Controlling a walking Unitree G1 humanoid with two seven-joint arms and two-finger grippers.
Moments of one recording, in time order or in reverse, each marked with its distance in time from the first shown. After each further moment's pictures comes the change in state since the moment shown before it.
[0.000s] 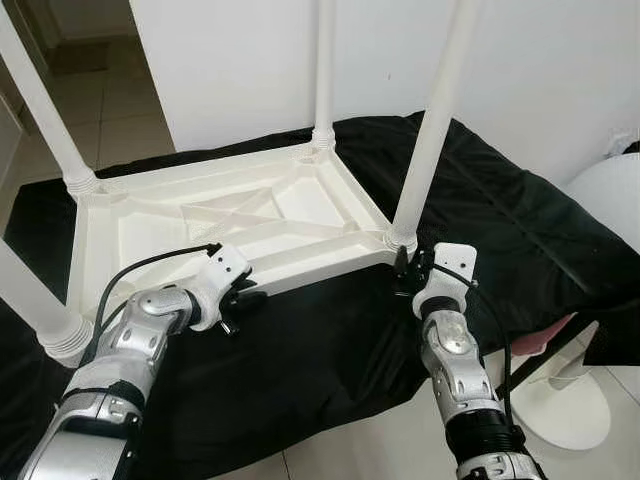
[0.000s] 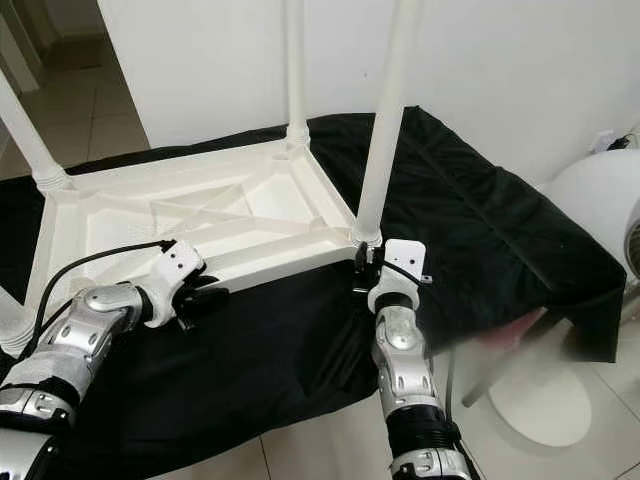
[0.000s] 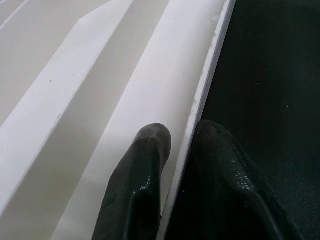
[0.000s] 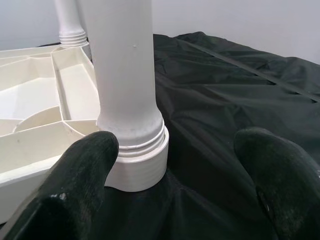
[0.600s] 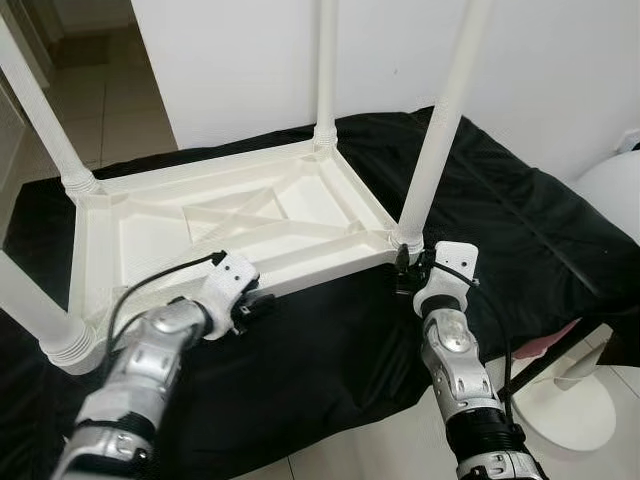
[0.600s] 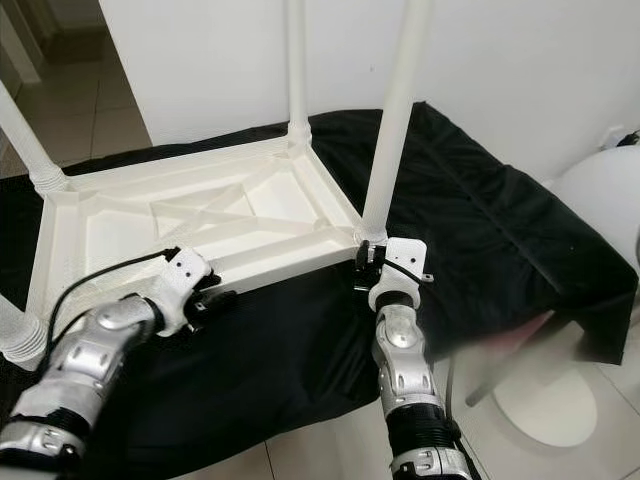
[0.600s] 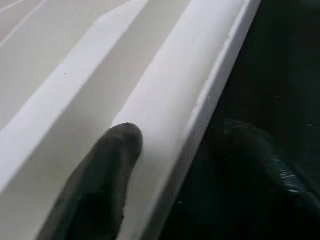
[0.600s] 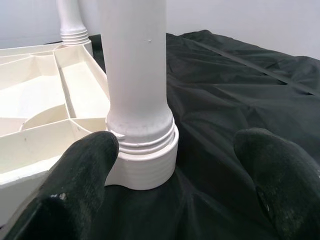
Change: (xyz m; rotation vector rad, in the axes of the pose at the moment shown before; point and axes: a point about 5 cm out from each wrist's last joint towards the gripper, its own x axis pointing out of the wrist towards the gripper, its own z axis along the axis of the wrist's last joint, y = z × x) left arm 0.005 -0.022 0.003 -0.037 -0.030 0.140; right arm 0.000 0.001 0.000 -0.003 -0.003 0.003
